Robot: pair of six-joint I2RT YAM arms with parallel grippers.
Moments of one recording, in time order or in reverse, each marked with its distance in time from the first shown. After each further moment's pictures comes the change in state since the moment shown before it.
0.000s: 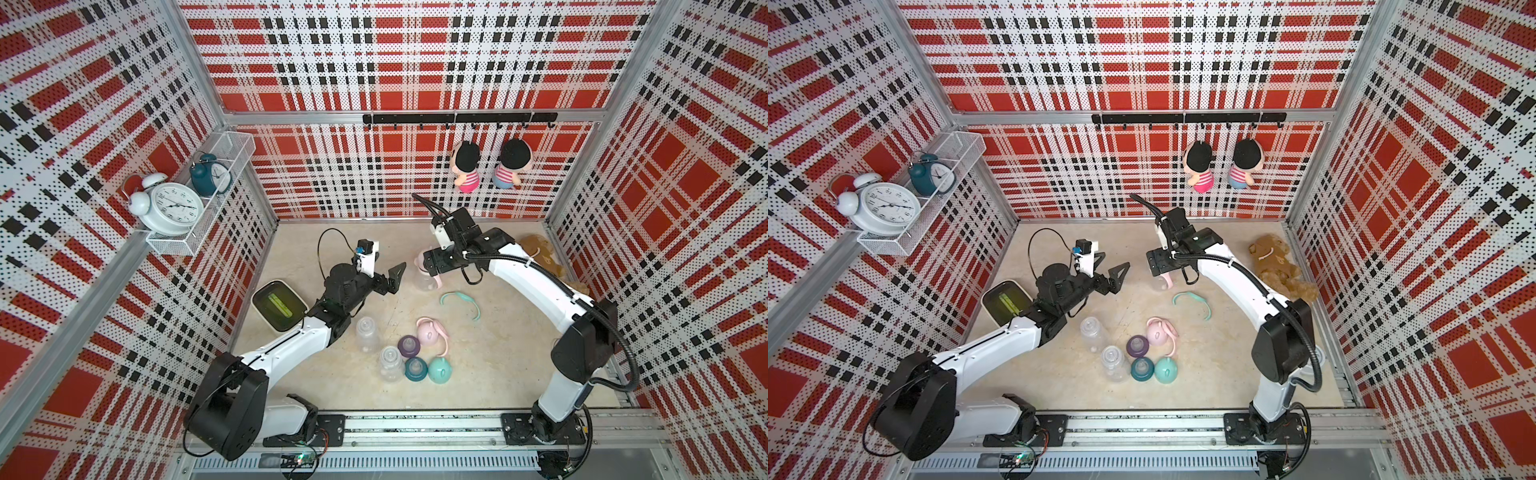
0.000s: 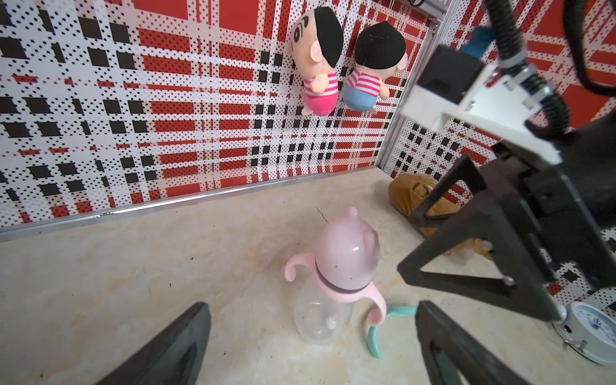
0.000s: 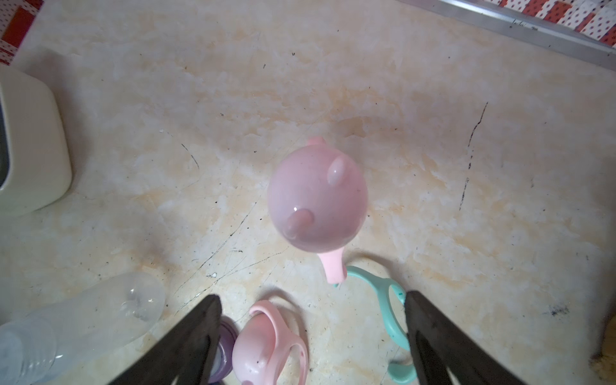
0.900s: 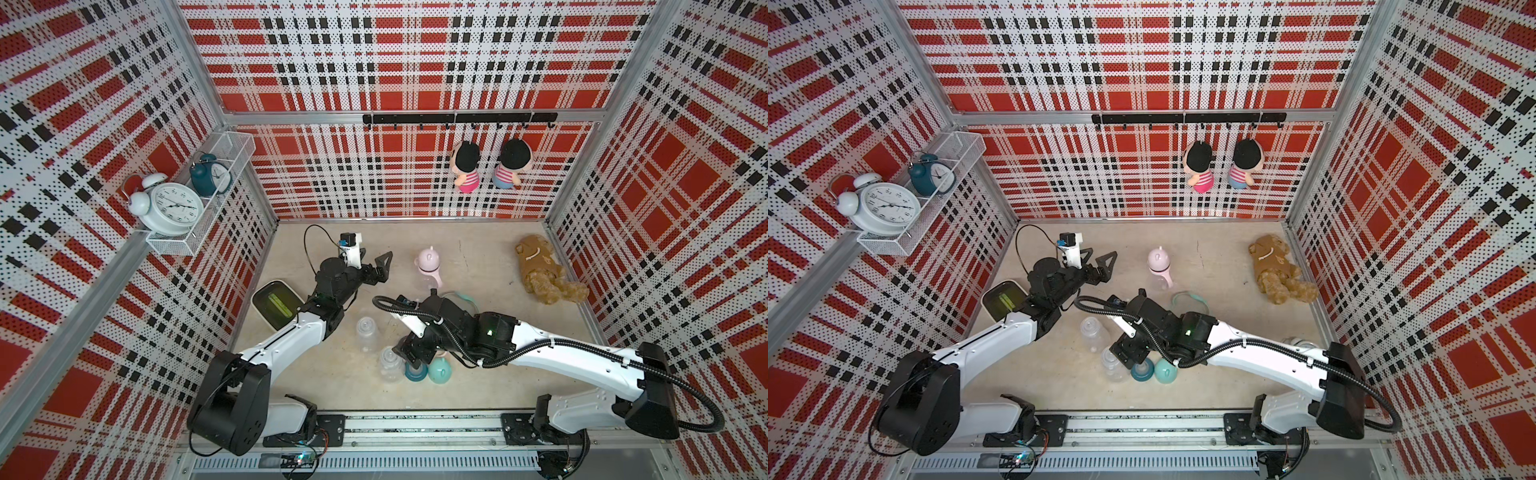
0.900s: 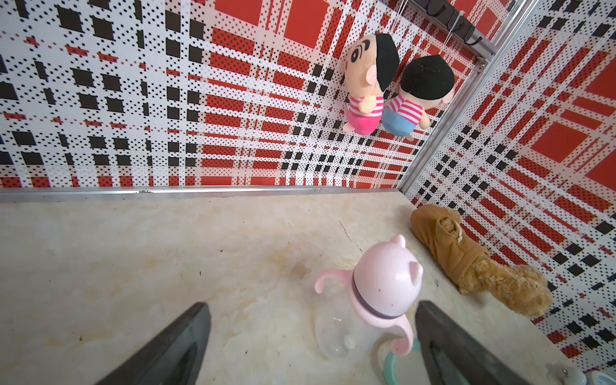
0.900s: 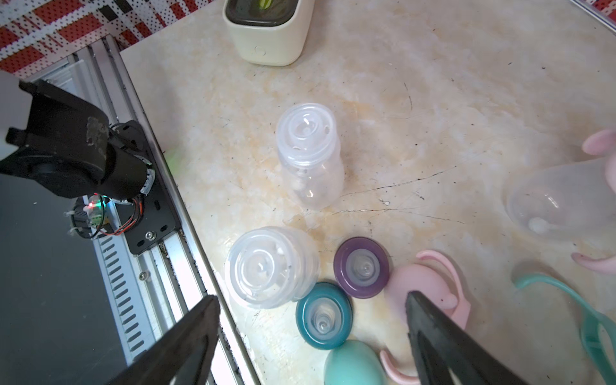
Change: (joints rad) left arm 0.100 0.021 0.016 -0.003 -0.022 -0.124; right arm 0.579 -0.369 -0.546 0.307 0.053 -0.023
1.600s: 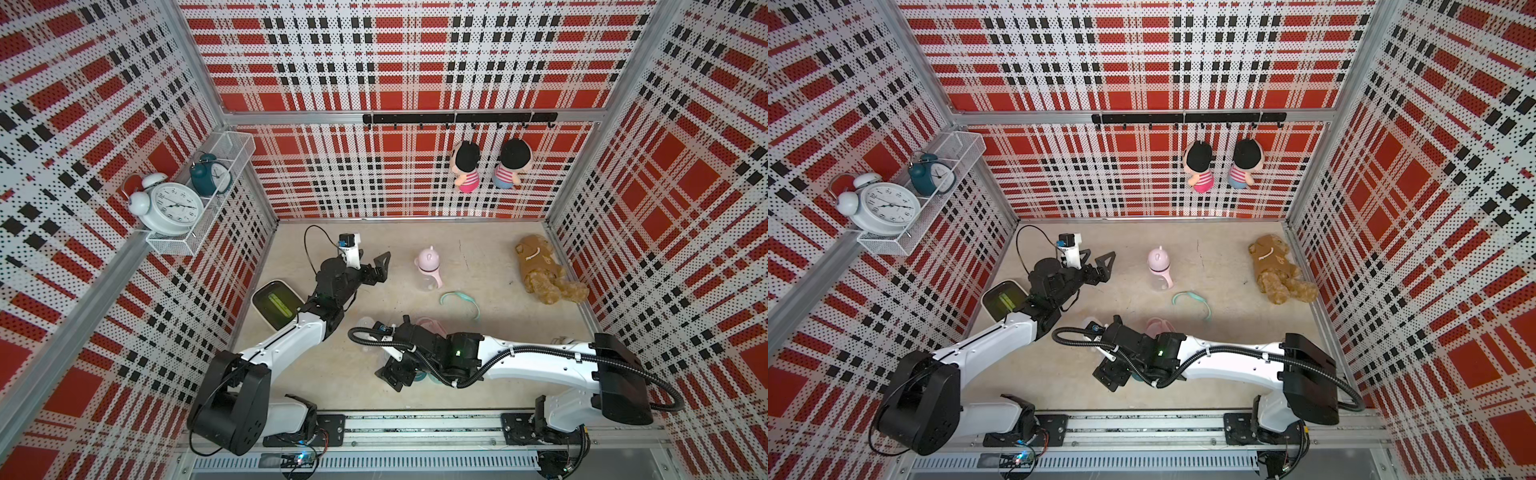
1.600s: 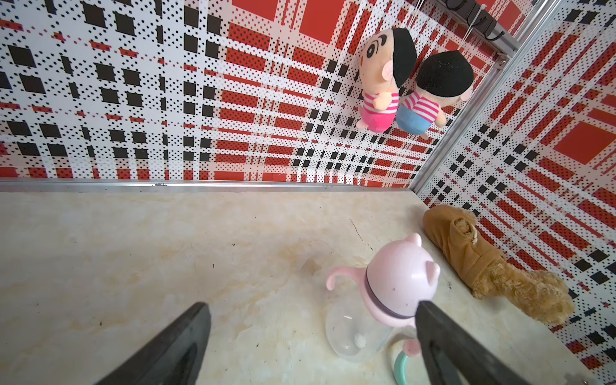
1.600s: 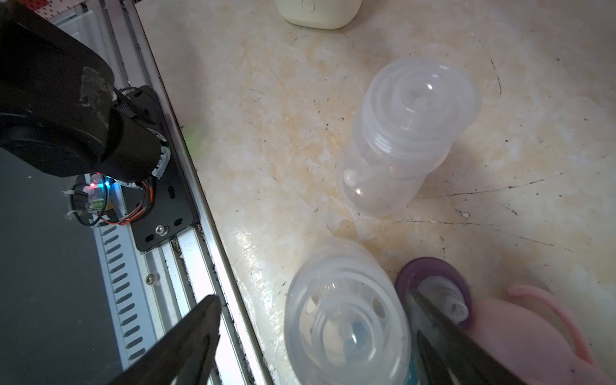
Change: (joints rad) left arm 0.000 0.000 -0.005 -0.014 -0.029 0.001; right arm 0.112 0.164 -0.066 0.188 0.011 0.049
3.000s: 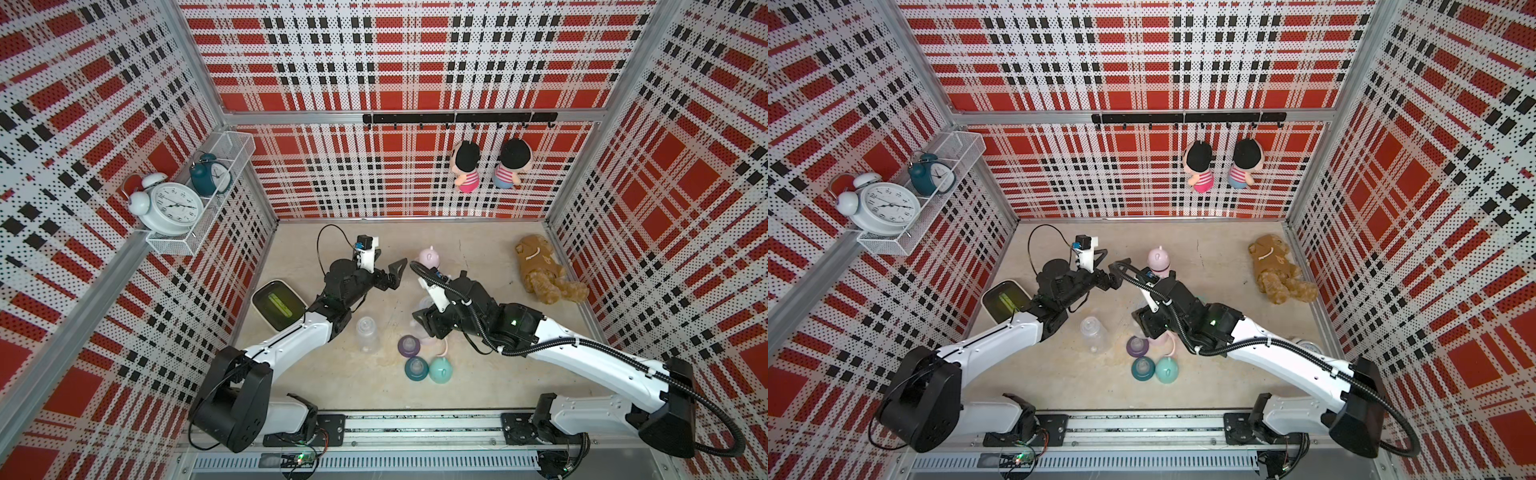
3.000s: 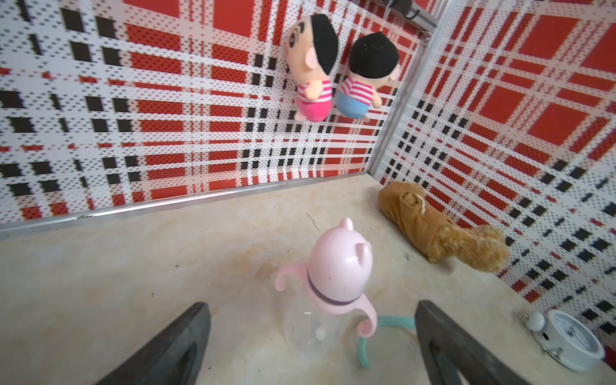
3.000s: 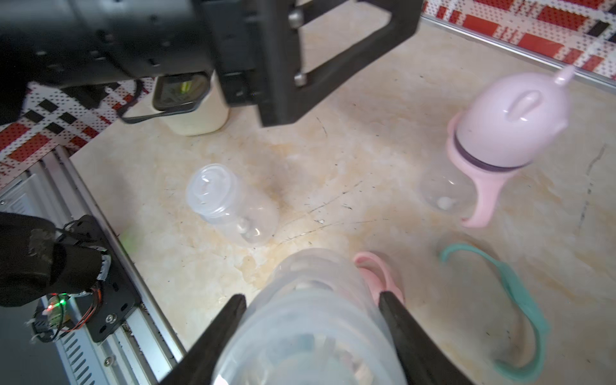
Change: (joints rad) left arm -0.100 0.018 0.018 0.046 0.126 0.095; right arm -0.348 -0.285 0.024 -0.165 0.022 0.052
